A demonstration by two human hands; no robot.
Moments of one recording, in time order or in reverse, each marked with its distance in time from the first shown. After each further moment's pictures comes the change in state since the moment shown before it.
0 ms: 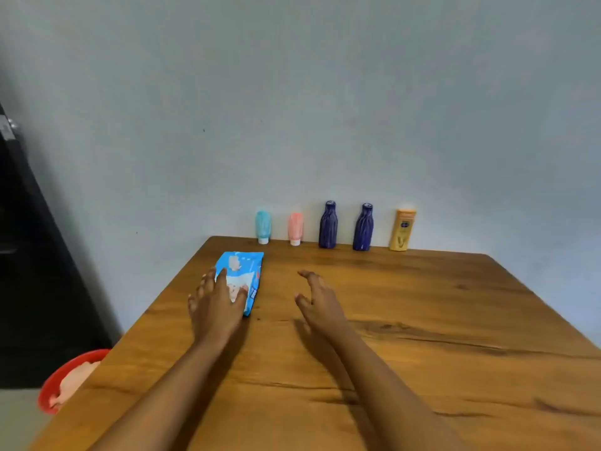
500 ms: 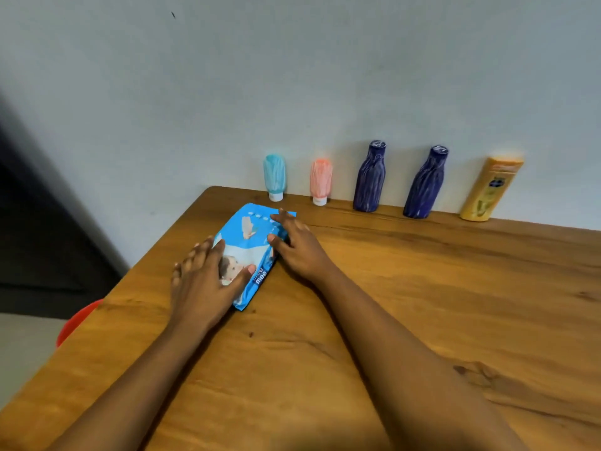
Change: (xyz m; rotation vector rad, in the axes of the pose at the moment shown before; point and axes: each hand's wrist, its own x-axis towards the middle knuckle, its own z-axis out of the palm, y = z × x) left_hand 0.075 -0.029 0.064 0.217 -0.158 -0.031; right_hand 0.170 0.065 0.095 0.089 -0.250 -0.097
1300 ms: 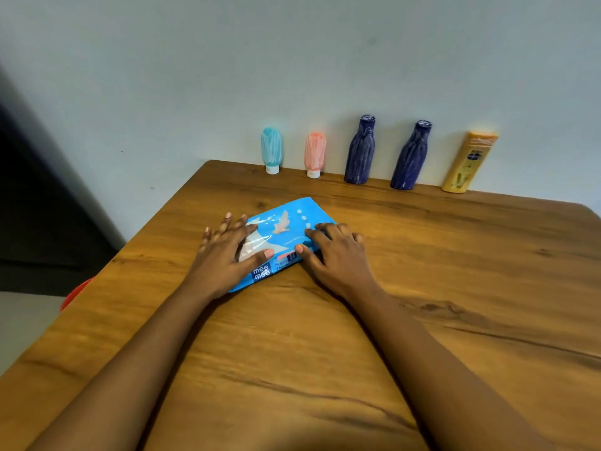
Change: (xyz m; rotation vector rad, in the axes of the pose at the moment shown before) left_hand -0.029 0.007 -0.004 -0.145 -0.202 0.269; right_hand -0.113 0.001 -0.031 -0.609 0.046 0.012
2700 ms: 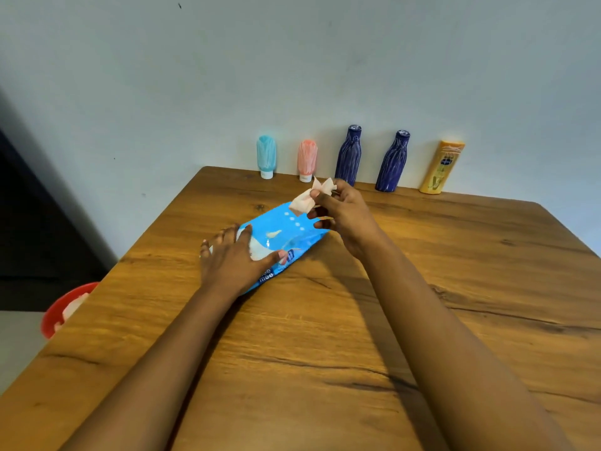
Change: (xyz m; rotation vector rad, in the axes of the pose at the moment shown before) left_hand -0.012 0.015 0.004 0.286 -0.024 -0.192; right_hand 0.009 -0.038 -0.082 1.341 0.084 0.384
